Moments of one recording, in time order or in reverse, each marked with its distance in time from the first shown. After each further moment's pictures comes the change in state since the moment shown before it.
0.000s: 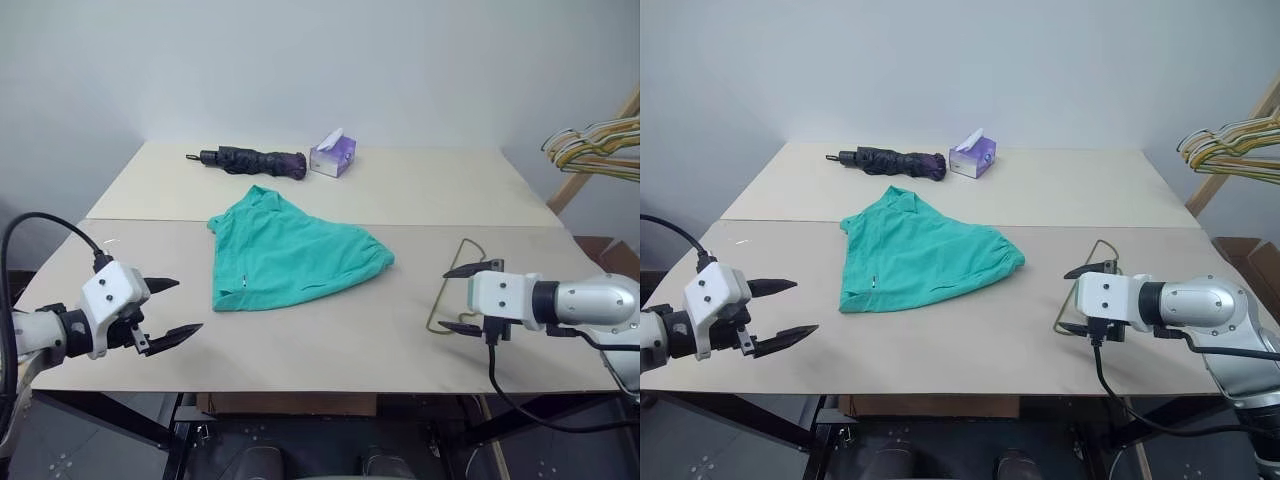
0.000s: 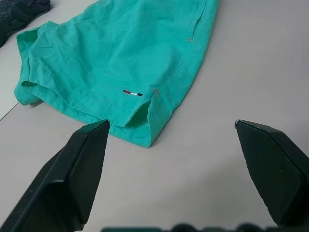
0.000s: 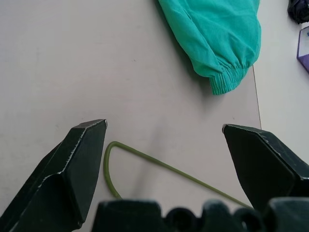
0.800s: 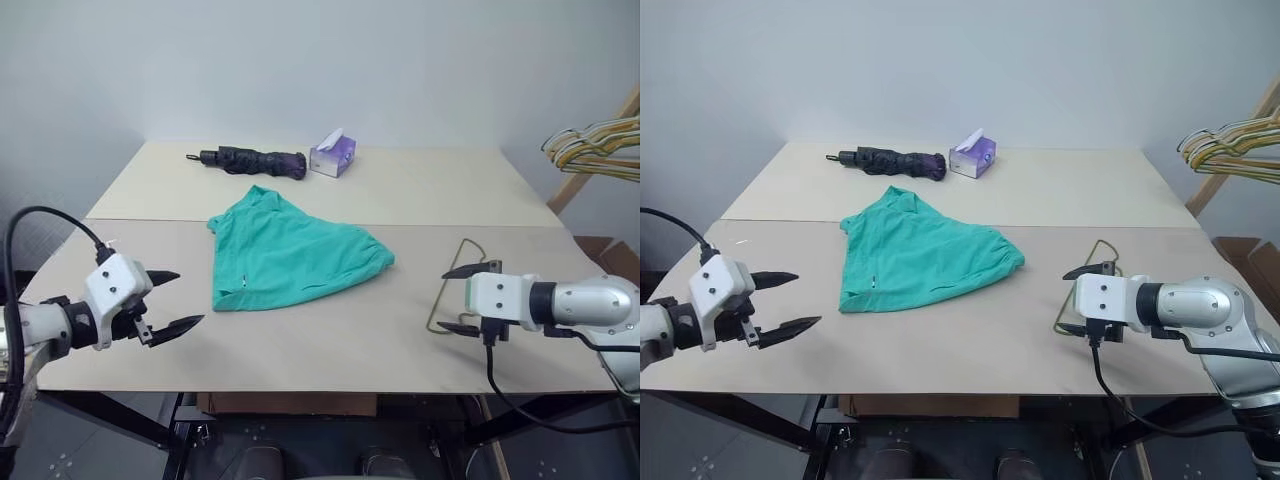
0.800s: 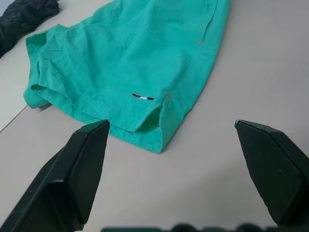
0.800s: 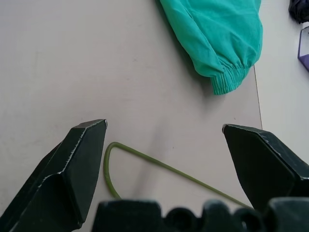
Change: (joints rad) left arm -0.068 0.000 -0.055 0.061 0.024 -0.027 0.021; right arm -0.003 0.011 0.008 0.006 -0.010 -0.004 -0.005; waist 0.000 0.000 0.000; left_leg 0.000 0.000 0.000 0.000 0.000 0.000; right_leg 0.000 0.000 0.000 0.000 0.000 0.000
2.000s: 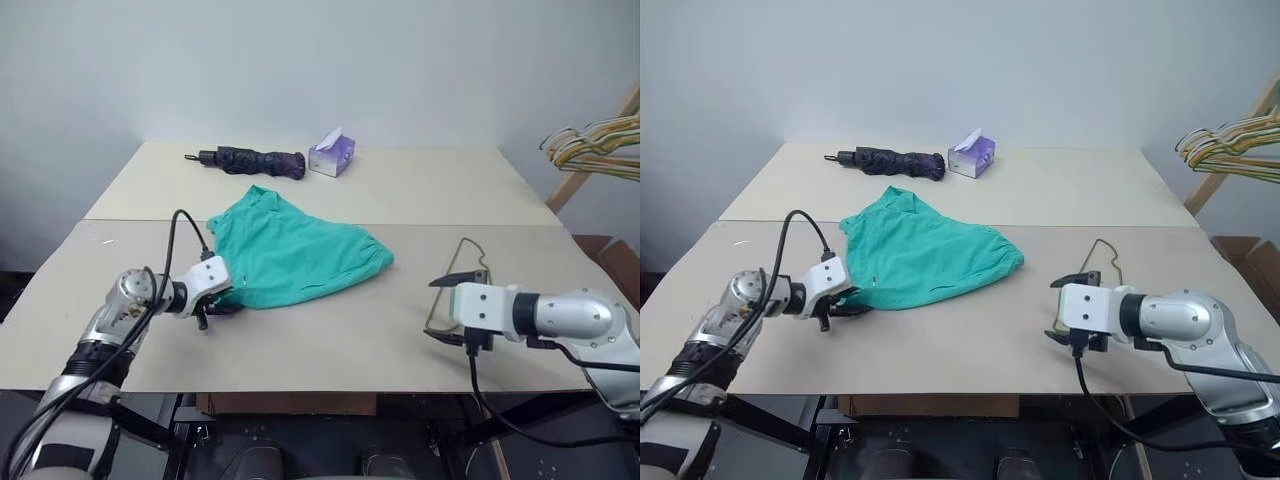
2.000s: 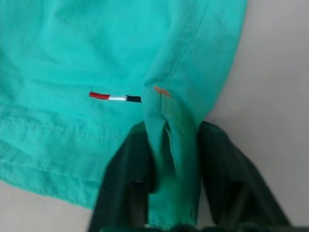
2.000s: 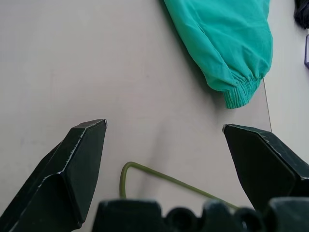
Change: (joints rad) left arm -0.592 -0.220 -0.562 0.788 0.379 -0.310 -0.066; right arm 0.038 0.041 0.032 -0.115 -0.031 0.089 -0.051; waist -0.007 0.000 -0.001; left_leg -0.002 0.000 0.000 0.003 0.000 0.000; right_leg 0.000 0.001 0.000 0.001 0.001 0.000
